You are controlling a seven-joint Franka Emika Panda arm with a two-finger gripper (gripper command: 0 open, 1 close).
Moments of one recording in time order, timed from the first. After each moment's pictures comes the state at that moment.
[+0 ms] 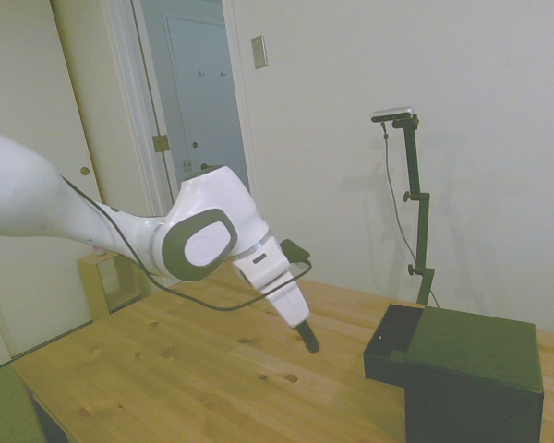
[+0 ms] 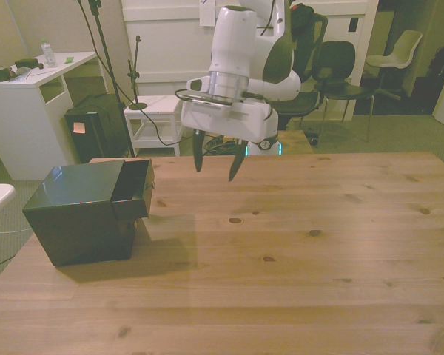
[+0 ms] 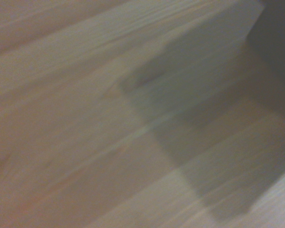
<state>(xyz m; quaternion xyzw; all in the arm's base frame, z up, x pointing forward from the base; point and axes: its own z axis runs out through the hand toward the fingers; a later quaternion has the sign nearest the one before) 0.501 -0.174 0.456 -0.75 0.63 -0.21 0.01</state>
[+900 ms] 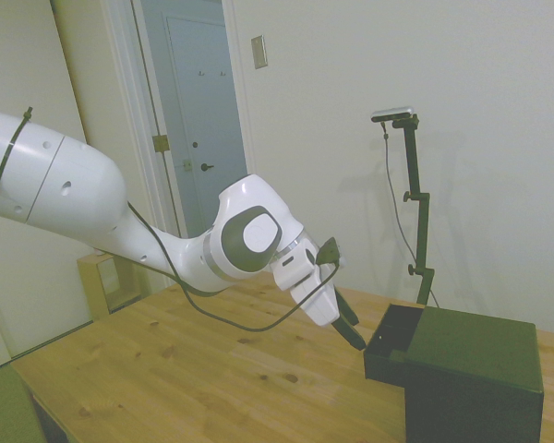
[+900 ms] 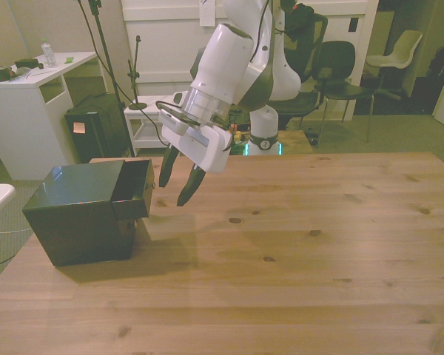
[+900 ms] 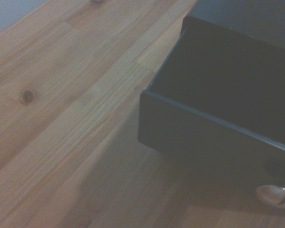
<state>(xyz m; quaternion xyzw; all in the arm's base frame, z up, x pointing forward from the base) 0.556 -0.199 0.439 -0.62 0.74 -0.28 -0.03</state>
